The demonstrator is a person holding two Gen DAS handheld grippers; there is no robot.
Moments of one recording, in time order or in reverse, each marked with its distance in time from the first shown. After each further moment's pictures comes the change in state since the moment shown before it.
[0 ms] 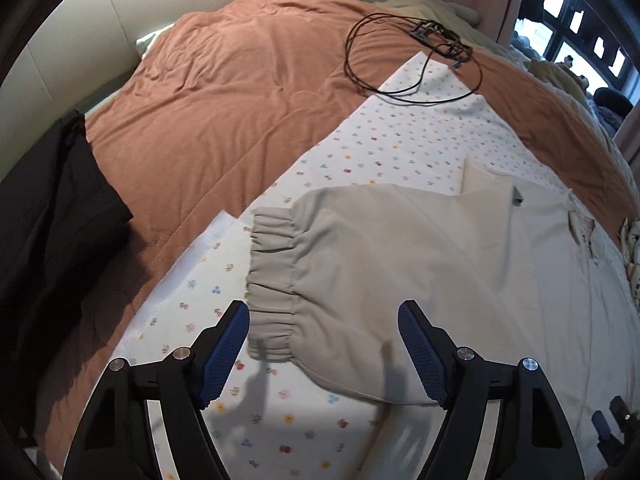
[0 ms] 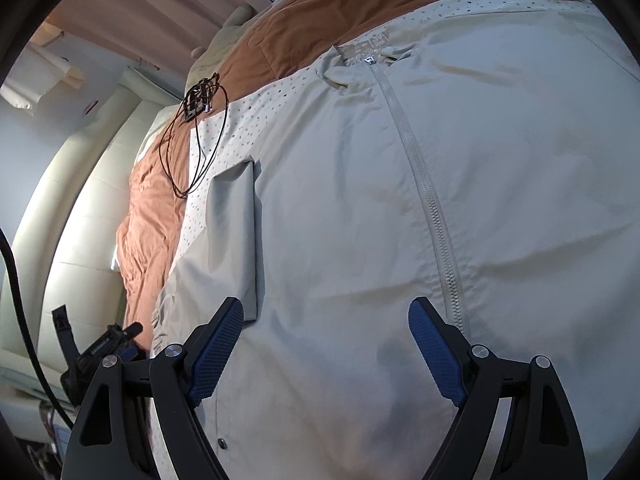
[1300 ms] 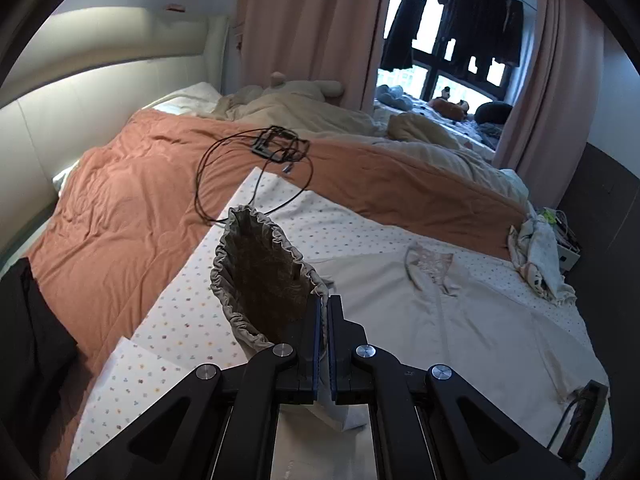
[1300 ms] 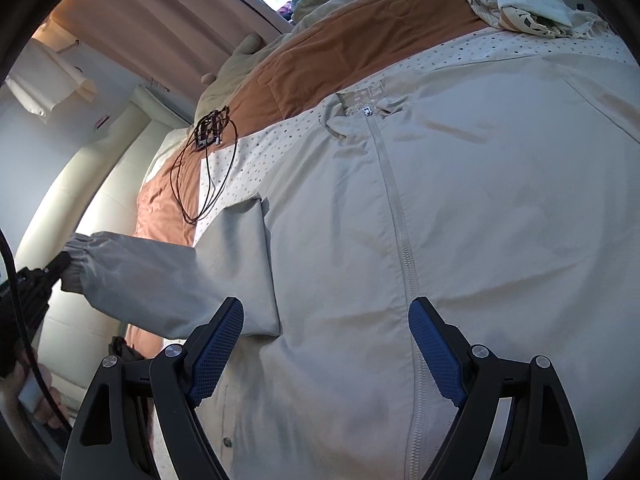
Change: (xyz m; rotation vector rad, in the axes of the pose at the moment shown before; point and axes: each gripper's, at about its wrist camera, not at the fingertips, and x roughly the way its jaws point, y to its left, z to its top) left arm -0.181 -0.159 0.018 0.224 -0.316 -0.331; right arm -0.054 -0.003 0.010 -0.031 -0.104 -0.004
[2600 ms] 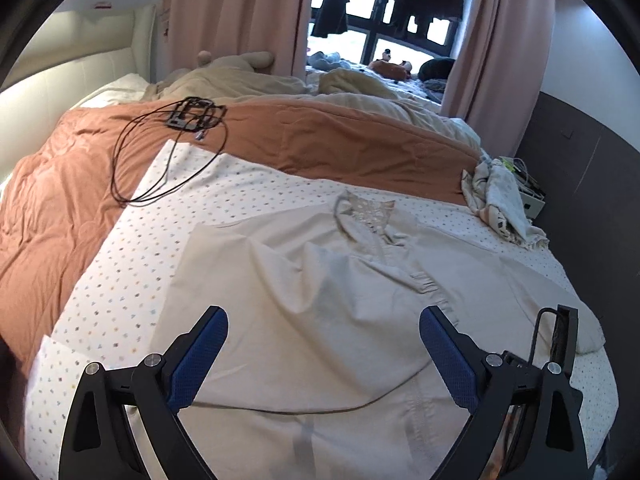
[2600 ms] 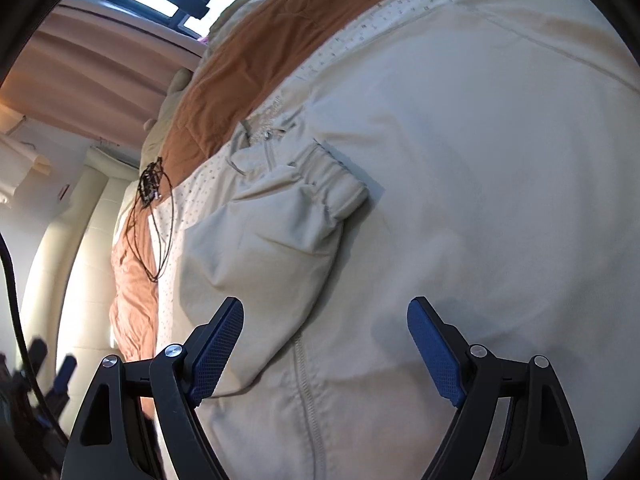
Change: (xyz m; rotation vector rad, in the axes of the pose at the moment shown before) left arm 0.066 -0.069 -0.062 0.117 0.093 -0.115; right arm 0.033 -0.117 0.036 0.257 -0.008 -0.025
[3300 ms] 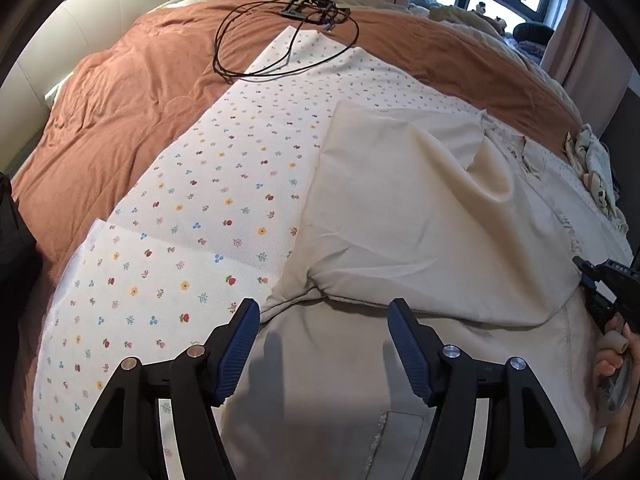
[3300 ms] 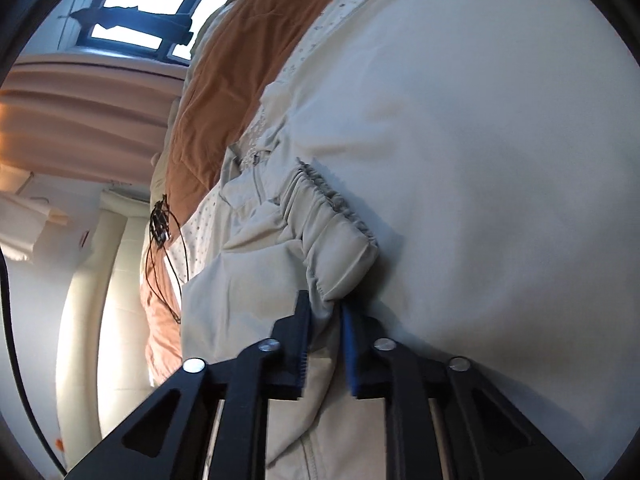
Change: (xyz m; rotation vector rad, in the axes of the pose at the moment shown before) left arm 0.045 0.142 -0.088 -0.131 0.246 0.215; right arm 0.065 -0.019 0.036 0.145 -0.017 0.147
